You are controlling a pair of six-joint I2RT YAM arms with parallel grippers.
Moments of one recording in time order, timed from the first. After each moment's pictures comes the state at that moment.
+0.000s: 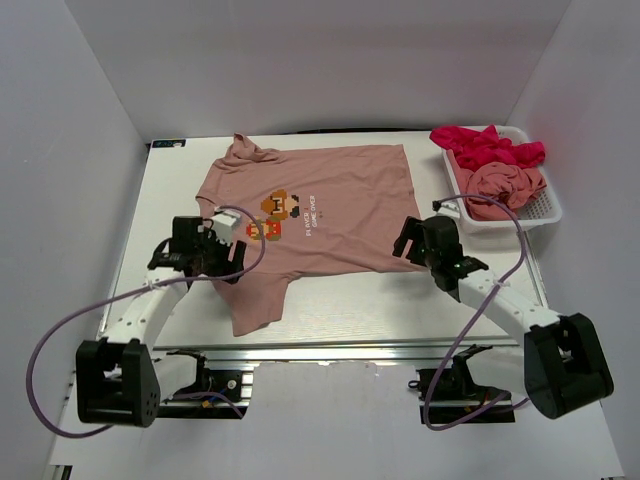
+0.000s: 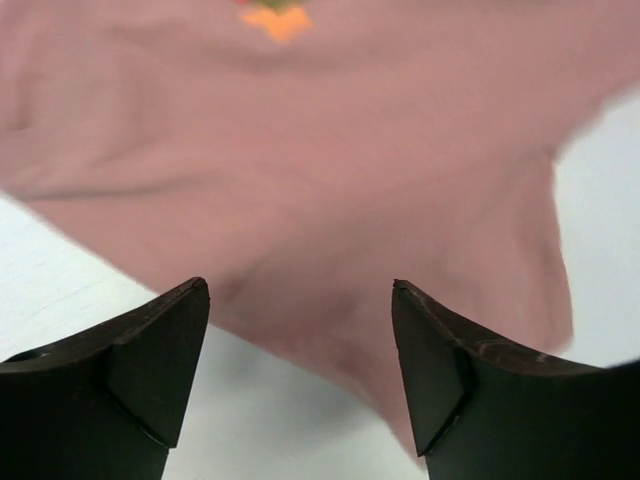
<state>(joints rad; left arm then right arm) -0.08 1.15 0.70 -0.47 0.31 0.31 0.39 1.20 0.58 -0.01 0.20 0.50</state>
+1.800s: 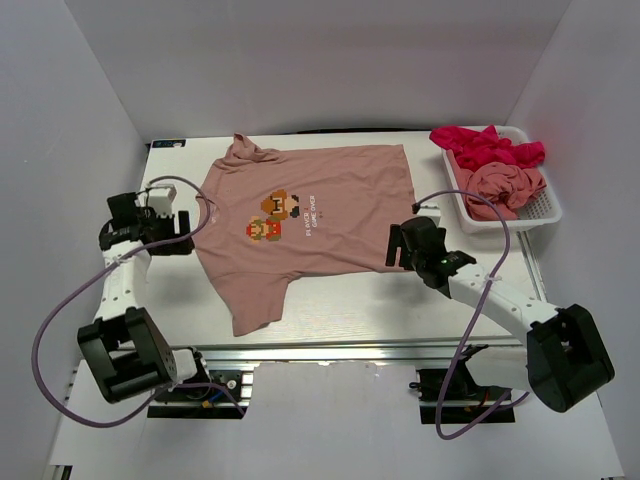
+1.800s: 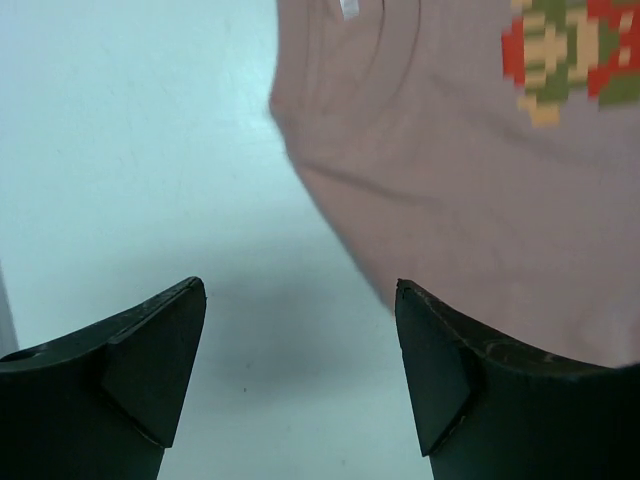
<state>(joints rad) 0.31 1.27 0.95 -0.52 0.28 0.26 0.55 1.23 0.67 -0.21 0.36 0.41</state>
